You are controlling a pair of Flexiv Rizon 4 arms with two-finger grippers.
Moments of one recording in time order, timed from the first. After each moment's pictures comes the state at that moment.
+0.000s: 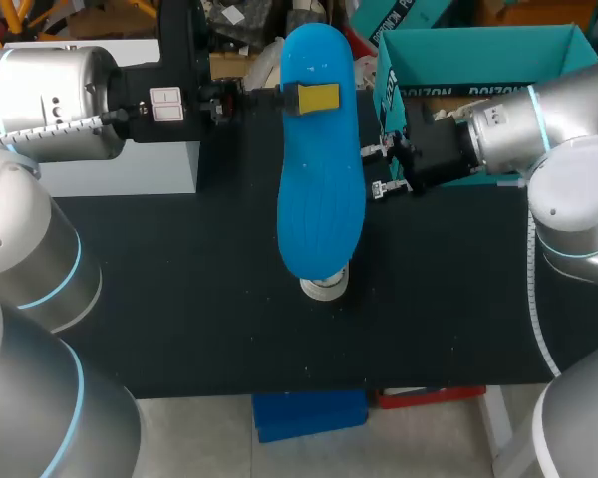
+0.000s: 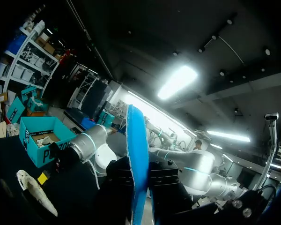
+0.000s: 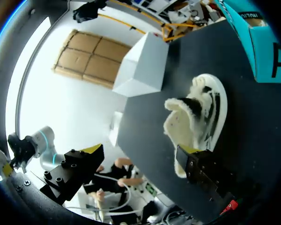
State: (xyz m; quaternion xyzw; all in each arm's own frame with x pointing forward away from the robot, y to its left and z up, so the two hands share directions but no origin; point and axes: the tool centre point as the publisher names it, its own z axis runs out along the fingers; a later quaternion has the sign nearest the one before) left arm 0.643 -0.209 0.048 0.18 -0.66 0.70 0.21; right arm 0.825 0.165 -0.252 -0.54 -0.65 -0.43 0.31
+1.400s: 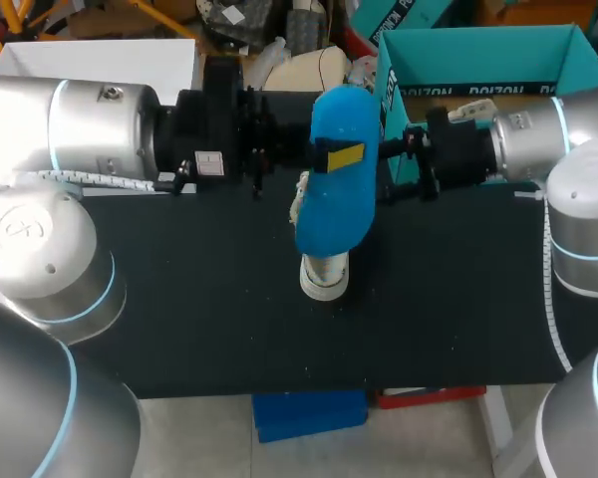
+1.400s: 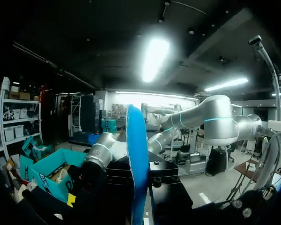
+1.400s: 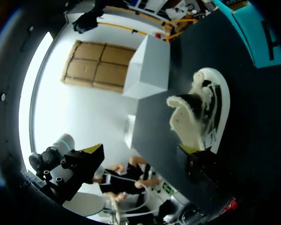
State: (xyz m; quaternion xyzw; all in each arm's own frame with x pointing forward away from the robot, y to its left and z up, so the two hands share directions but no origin) left arm 0.649 -0.238 -0.023 0.00 -0.72 0.69 0.03; right arm 0.823 0.147 -0.239 -0.54 -0.61 -0.45 0.37
